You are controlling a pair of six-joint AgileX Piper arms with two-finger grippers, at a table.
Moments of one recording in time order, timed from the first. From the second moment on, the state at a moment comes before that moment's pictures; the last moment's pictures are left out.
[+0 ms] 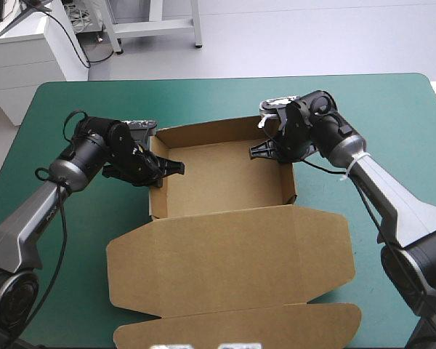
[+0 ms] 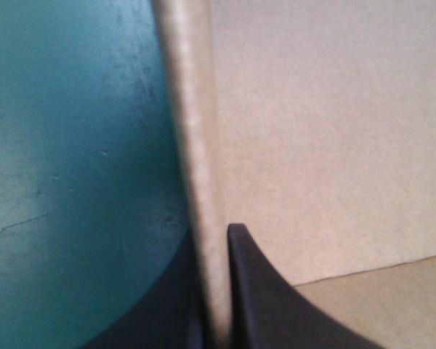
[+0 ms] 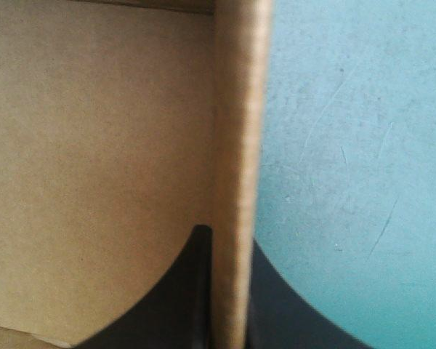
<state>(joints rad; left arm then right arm) -0.35 1.64 -1.42 -0.14 1.09 -0.20 0.46 1.80 -1.73 -0.05 1.18 0.26</state>
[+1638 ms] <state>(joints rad) -0.35 1.80 -1.43 -0.26 0.91 0.10 0.41 1.98 -1.85 -0.07 1.23 0.14</state>
